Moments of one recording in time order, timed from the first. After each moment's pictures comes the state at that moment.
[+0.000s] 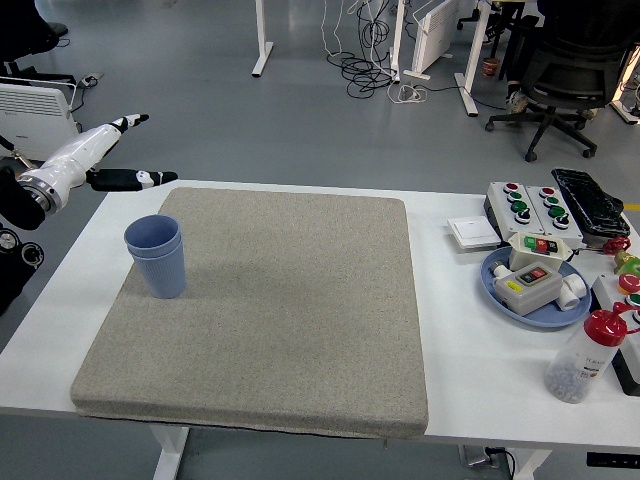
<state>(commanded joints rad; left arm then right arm) -0.81 0.52 -1.12 -0.93 1.59 0.02 -0.01 0.15 -0.17 0.15 0.26 -0.13 -0.25 -0.24</state>
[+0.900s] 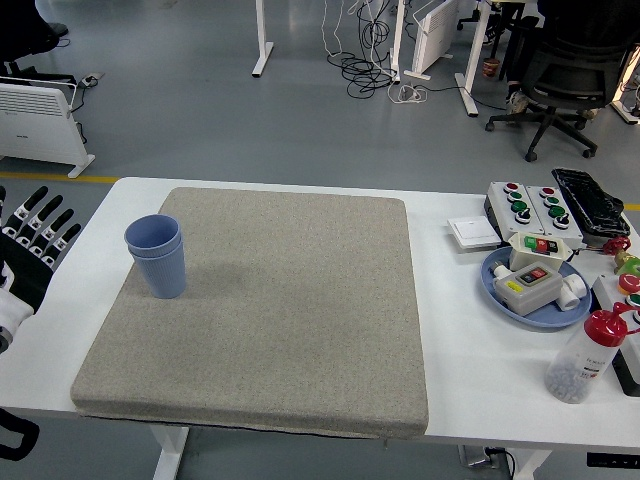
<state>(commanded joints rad) -0.09 0.23 -1.66 -1.51 0.54 0.02 0.02 0.14 -0.18 0.15 0.26 -0.15 -0.25 -0.24</state>
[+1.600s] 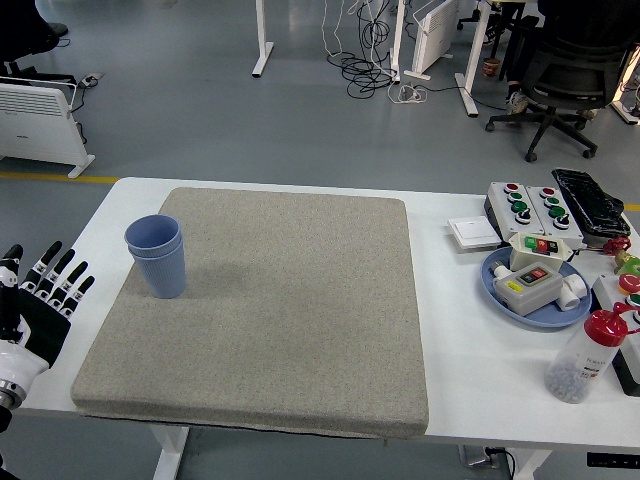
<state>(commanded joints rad) 0.01 0.22 -1.62 -1.51 0.57 -0.04 -0.02 0.17 -0.18 0.14 0.26 -0.14 -0.25 -0.23</state>
